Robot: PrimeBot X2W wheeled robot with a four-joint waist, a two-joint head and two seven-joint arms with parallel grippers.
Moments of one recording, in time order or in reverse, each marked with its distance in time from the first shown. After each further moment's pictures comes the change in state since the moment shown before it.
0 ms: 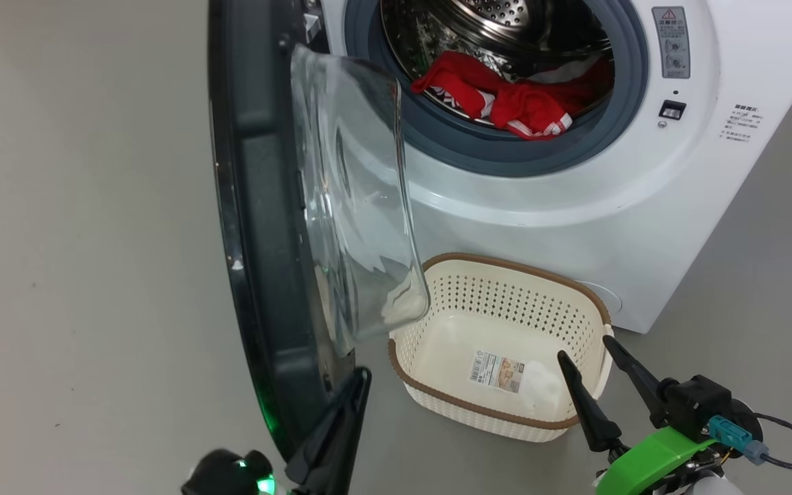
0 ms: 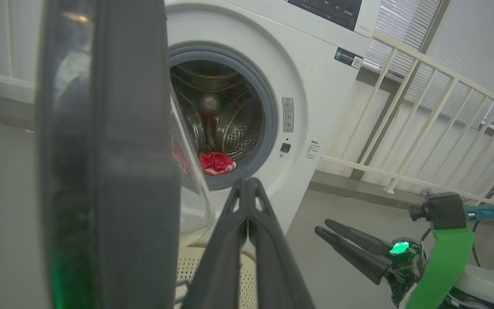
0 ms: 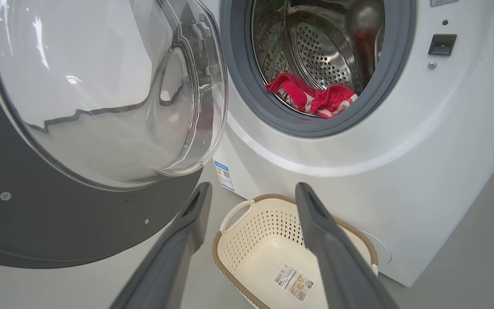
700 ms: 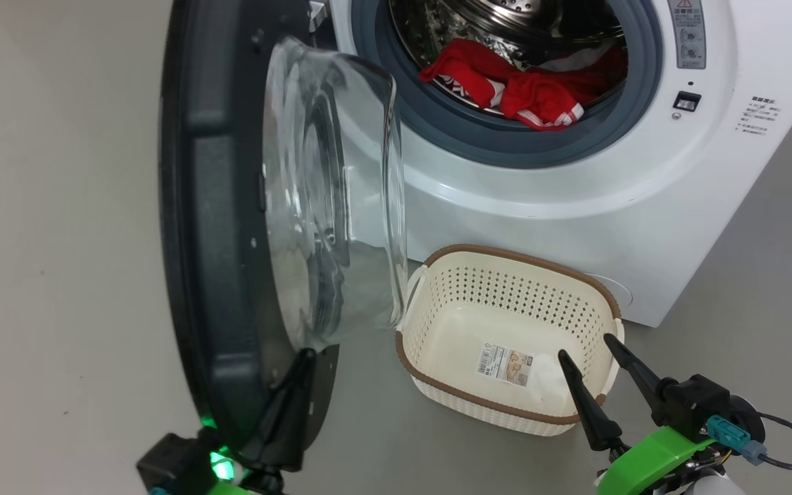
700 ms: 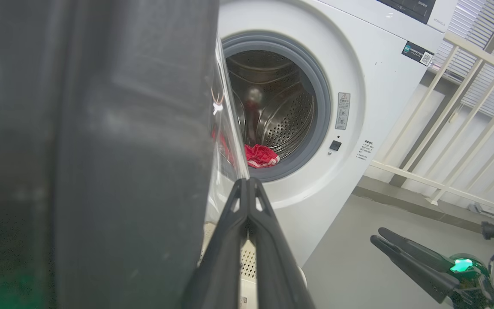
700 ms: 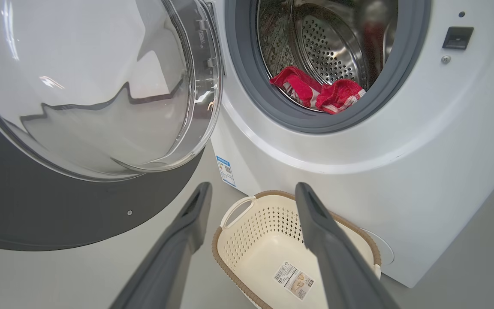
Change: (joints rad) left arm -0.041 -0.006 0.084 0.146 -0.055 0.028 0.000; right arm 0.000 0.000 -0.008 -0.003 -0.036 0.000 0.000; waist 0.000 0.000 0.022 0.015
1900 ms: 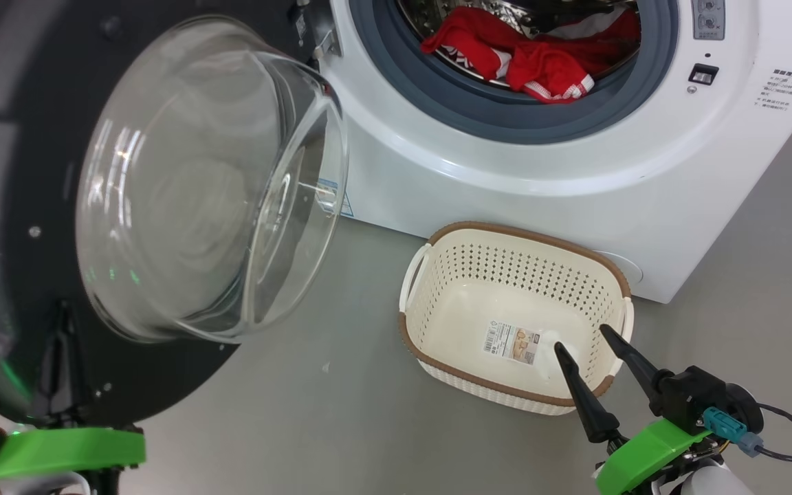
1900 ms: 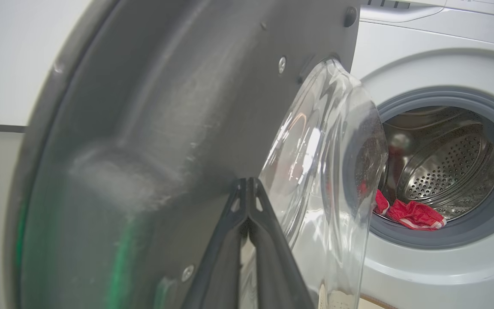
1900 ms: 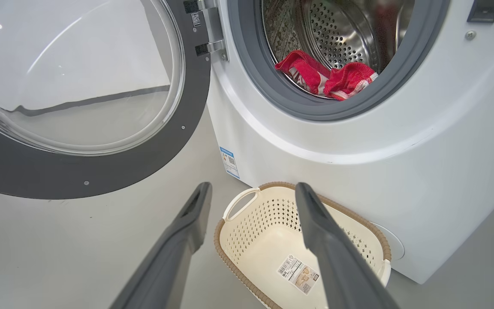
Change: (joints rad) left arm -0.124 -0.015 0.521 0.134 0.080 -0.020 0.000; right arm -0.025 -0.012 0.018 0.000 -0.009 0.000 0.000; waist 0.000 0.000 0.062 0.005
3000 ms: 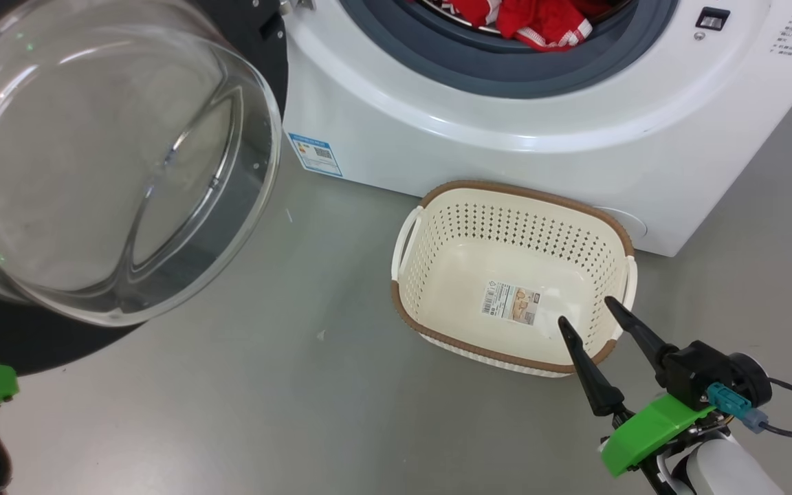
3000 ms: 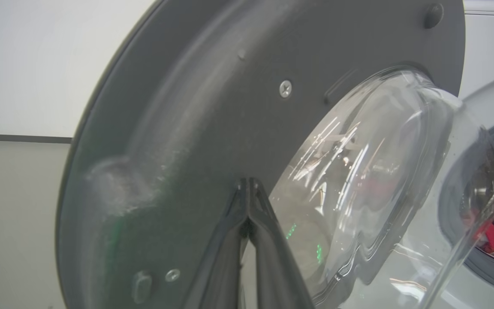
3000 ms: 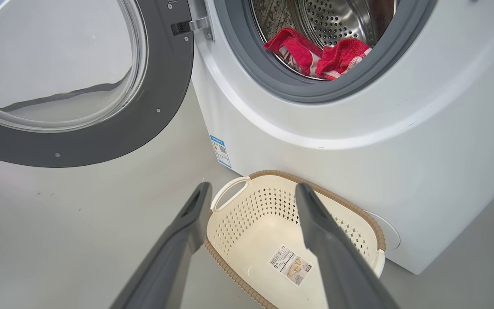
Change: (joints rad) left arm -0.248 0.097 0.232 0.247 0.044 -0.016 0.000; right arm -0.054 -0.026 0.007 0.001 -0.020 0.000 0.000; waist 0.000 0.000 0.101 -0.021
